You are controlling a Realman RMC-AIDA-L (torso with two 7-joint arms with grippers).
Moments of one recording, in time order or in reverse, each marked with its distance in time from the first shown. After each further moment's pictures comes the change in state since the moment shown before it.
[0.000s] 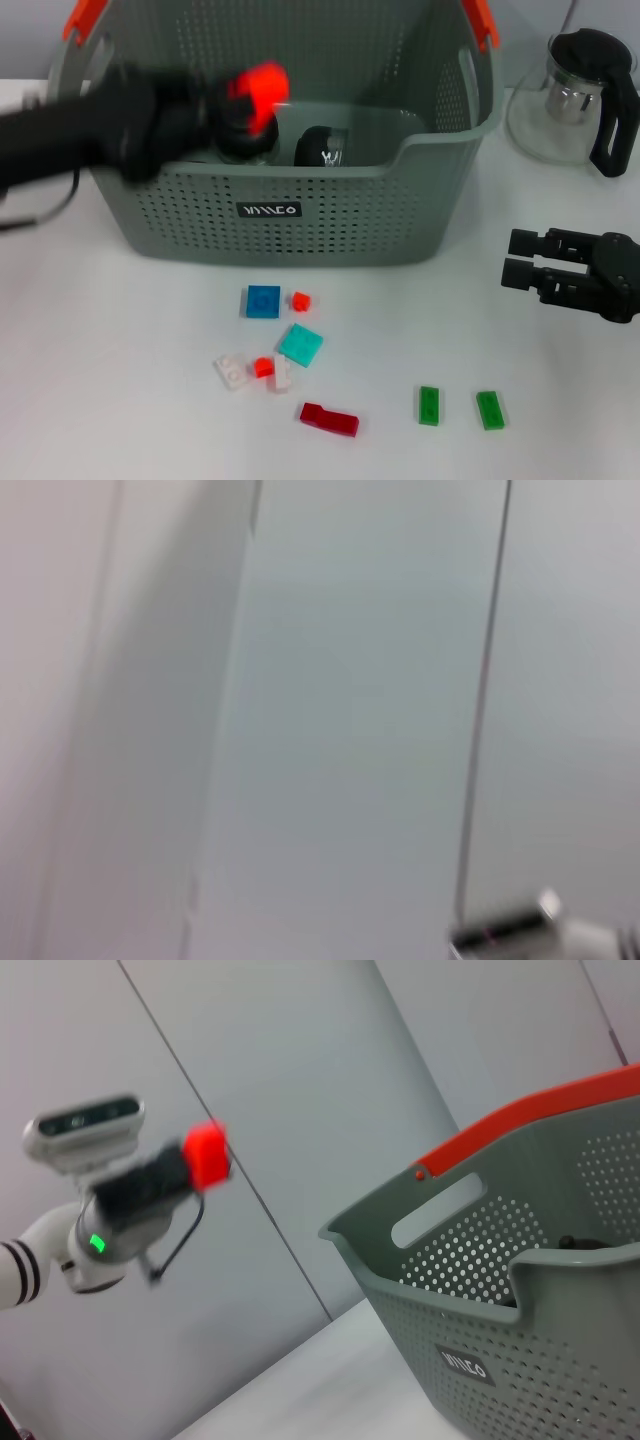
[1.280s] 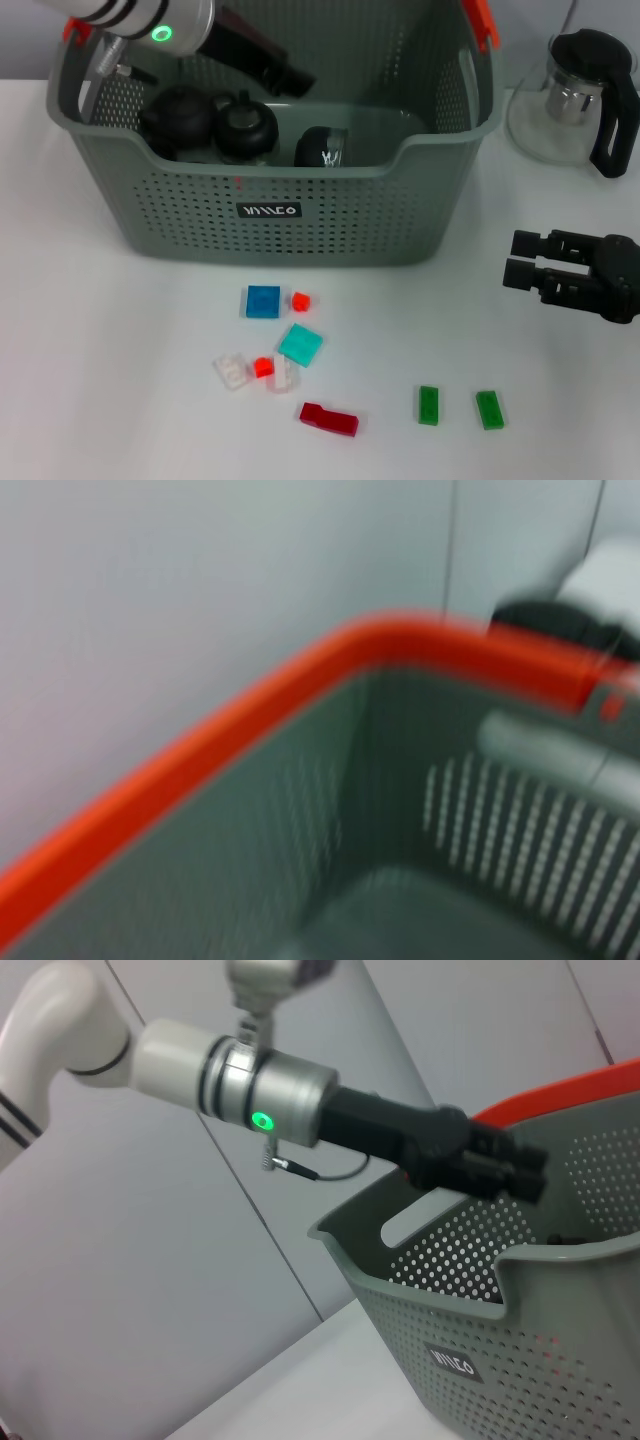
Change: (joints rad) left arm -0.320 -0.016 0.604 0.285 0.780 -0.760 -0.775; right arm -0.006 0.002 0.002 0.000 0.000 0.010 -0.002
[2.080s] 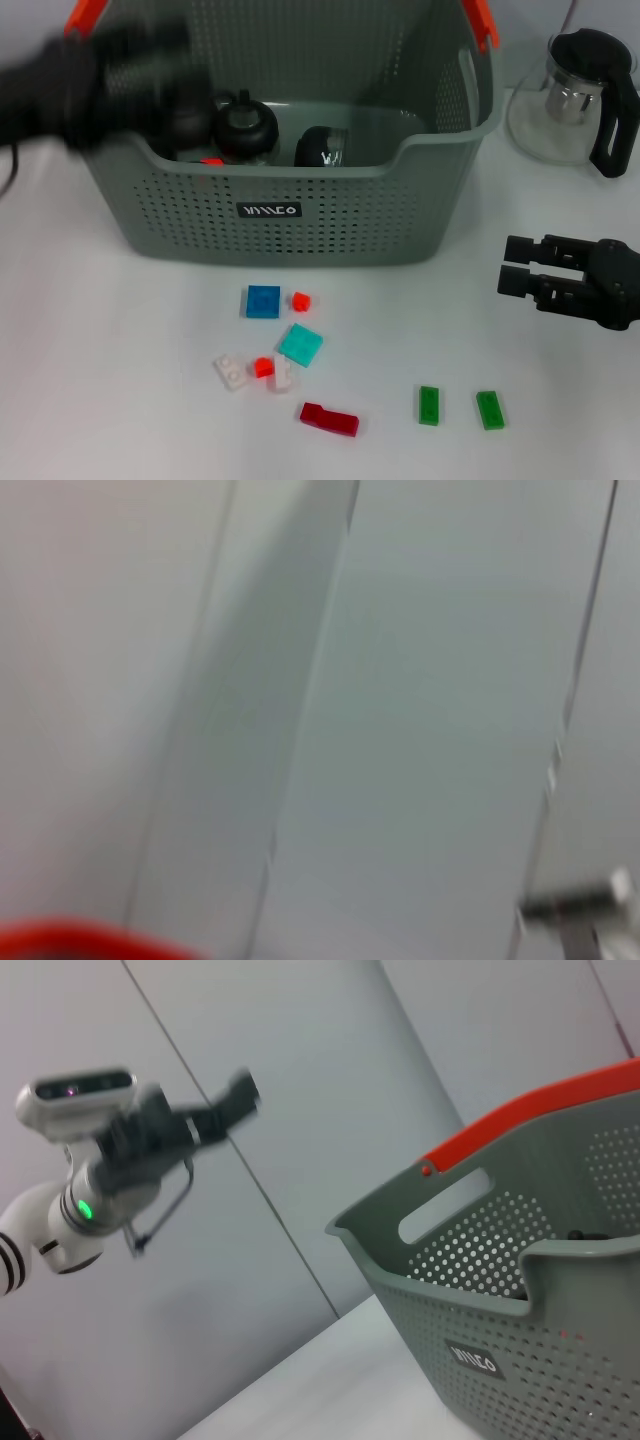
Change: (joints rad) left arm 0.416 0.009 -0.565 -0.055 -0.835 0.722 0.569; right arm 0.000 0.005 -0.008 0.002 0.000 -0.016 0.001
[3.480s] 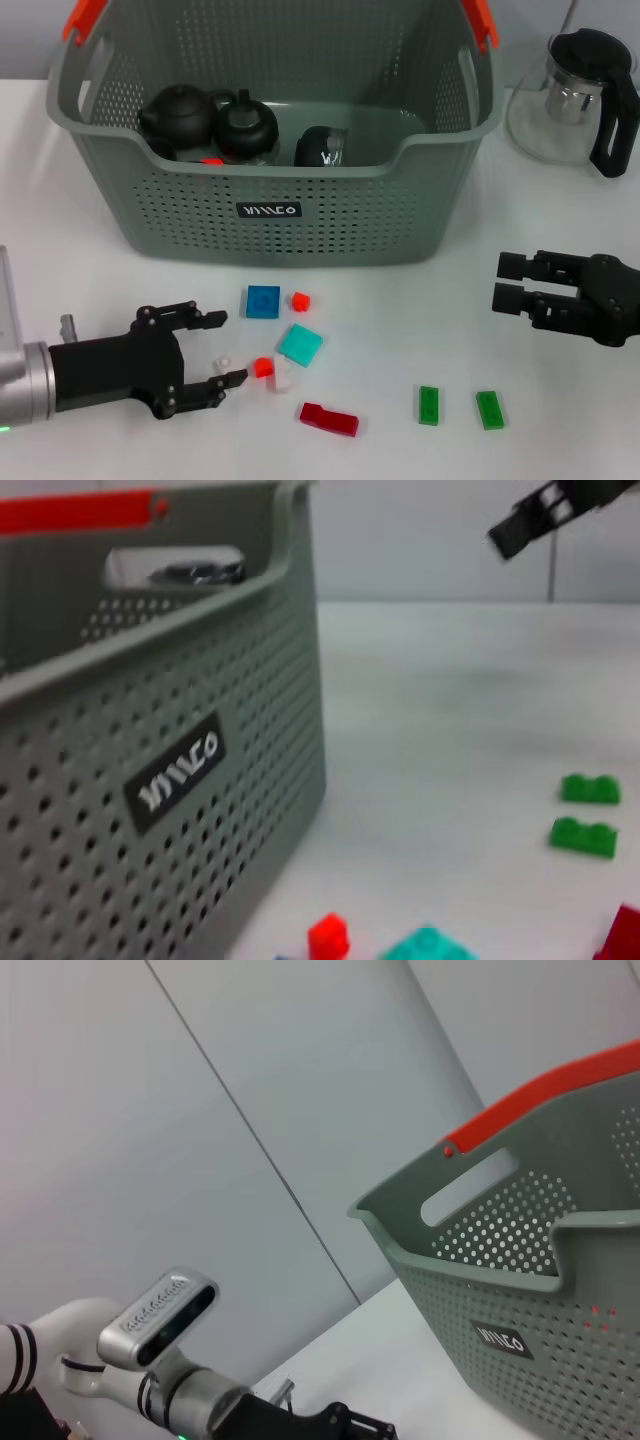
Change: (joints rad) left arm 0.142 -0.072 0.101 -0.365 0.437 -0.409 0.846; right arm -0.001 0.006 0.004 0.011 -0.026 -0.020 -0.003
